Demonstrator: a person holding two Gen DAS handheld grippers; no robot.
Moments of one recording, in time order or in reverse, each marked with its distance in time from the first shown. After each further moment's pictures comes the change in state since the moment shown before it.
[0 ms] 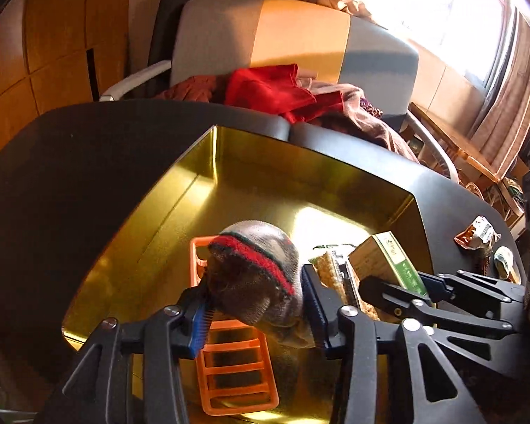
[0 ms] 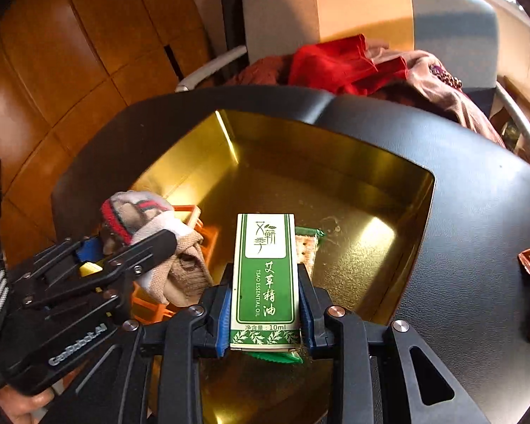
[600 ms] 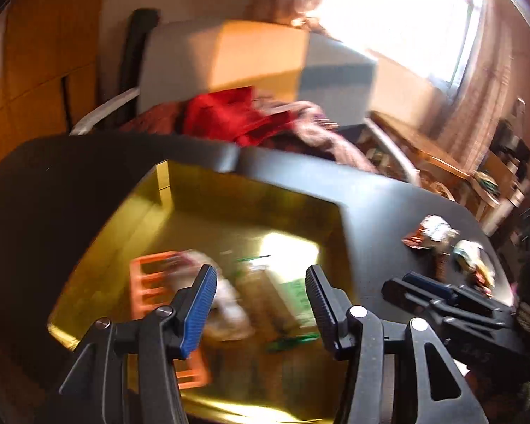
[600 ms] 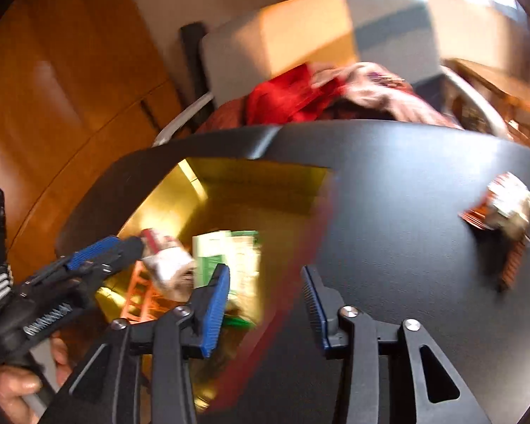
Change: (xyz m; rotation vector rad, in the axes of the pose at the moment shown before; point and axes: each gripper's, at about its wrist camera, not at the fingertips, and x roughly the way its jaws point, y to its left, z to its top) left arm -0.051 -0.072 0.001 0.111 -0.093 -0.120; right arm -0.092 -0.076 -0.054 0.204 -0.198 -0.052
